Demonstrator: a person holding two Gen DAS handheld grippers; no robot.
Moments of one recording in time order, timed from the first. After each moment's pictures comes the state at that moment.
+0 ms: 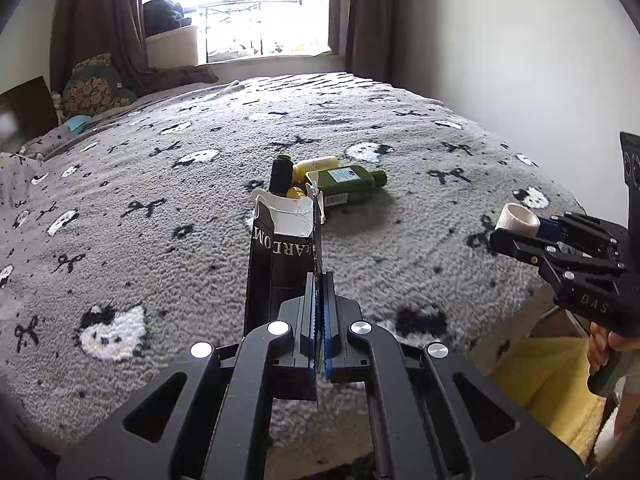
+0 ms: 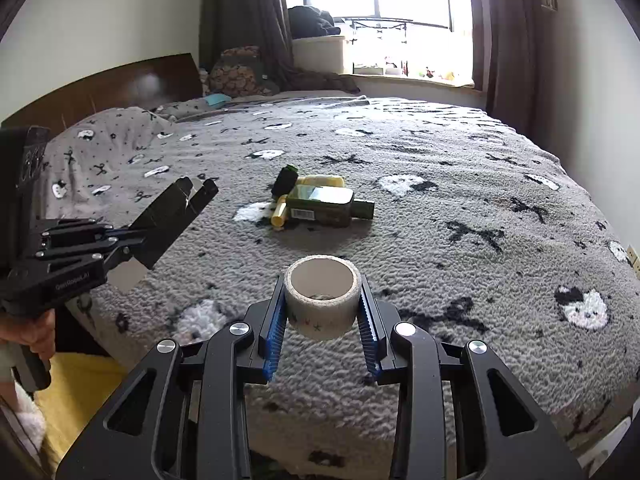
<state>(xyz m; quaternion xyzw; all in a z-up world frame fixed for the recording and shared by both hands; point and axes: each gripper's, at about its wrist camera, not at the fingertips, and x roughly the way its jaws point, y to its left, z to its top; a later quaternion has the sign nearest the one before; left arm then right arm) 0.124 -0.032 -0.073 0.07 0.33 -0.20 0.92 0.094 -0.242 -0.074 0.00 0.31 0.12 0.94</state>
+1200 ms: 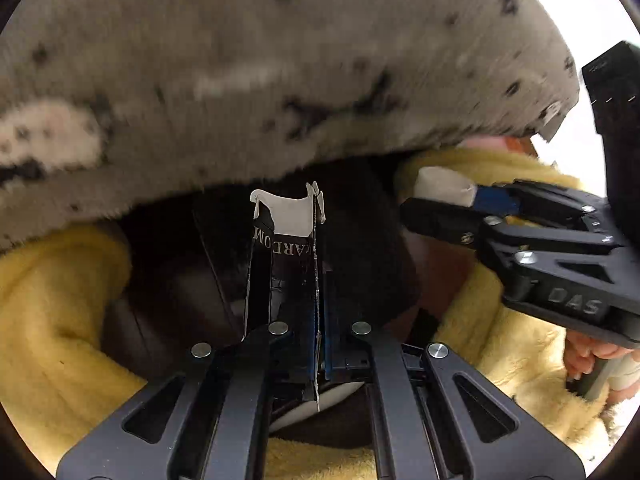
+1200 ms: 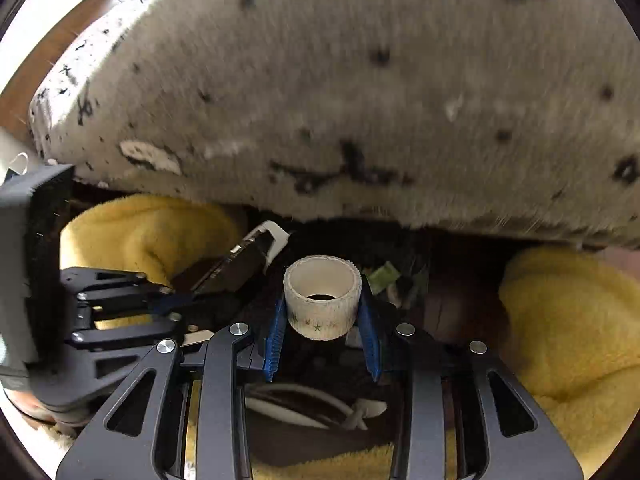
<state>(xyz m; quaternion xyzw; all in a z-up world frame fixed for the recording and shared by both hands) 0.000 -0.032 -0.306 0.02 0.62 -0.24 0.75 -0.005 -0.187 -0.275 0.08 0.58 0.16 0.80</state>
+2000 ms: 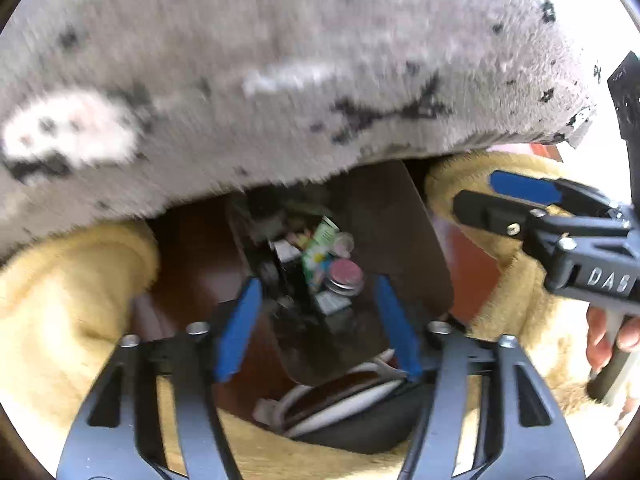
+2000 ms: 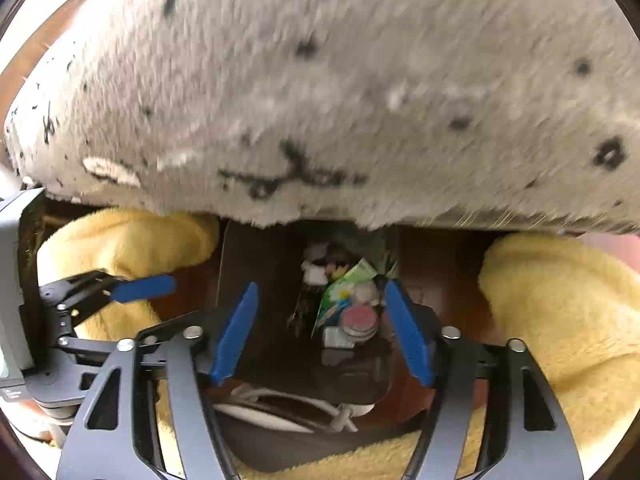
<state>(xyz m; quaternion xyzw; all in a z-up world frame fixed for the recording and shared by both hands) 0.007 -0.009 -0.293 0.05 0.59 -0.19 0.78 0.009 -0.203 -0.269 0.08 0.57 0.11 0.81</state>
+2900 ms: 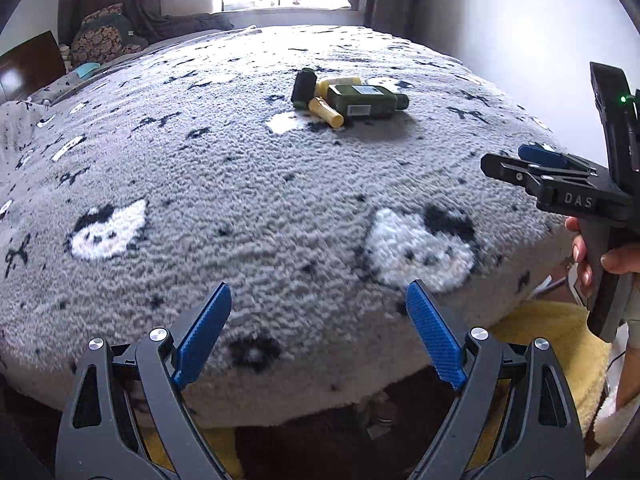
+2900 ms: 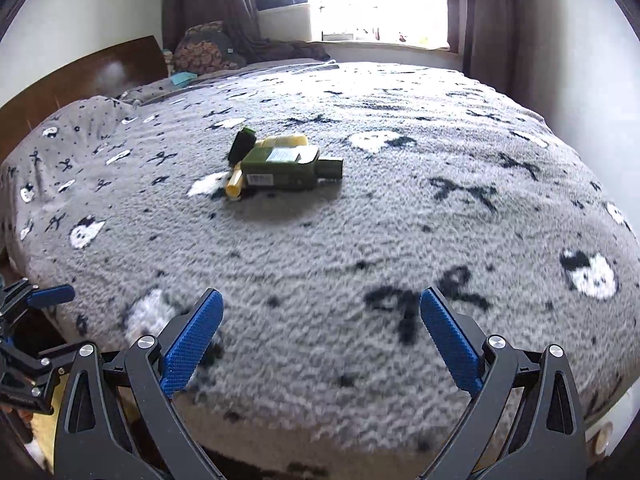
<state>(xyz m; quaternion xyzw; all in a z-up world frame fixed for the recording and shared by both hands) 0.122 -0.006 -0.113 0.06 0.42 -0.17 0.89 0.147 -0.252 -0.104 0.01 0.37 0.06 0.93</state>
